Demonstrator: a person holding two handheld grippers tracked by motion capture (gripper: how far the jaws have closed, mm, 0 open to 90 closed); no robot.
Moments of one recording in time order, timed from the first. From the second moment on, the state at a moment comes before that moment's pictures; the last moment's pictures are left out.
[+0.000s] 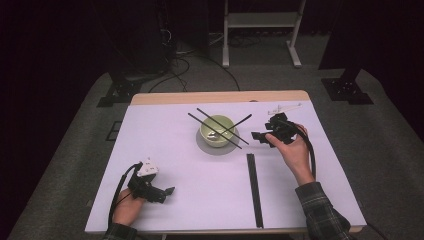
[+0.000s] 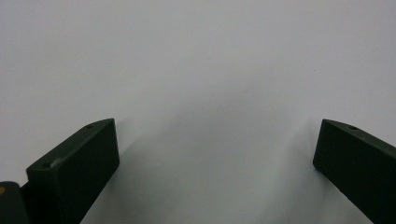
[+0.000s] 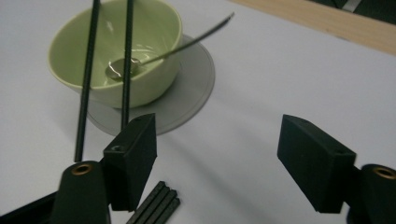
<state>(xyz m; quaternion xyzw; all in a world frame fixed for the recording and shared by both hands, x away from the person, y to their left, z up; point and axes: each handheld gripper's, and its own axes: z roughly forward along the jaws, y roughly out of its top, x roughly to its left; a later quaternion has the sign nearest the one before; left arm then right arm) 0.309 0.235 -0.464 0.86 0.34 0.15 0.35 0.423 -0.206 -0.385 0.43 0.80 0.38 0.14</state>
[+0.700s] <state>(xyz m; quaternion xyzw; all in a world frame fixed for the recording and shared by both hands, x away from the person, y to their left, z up) 0.309 0.235 -0.464 0.86 0.34 0.15 0.35 0.432 -0.193 -0.403 0.42 0.82 0.35 0.14</state>
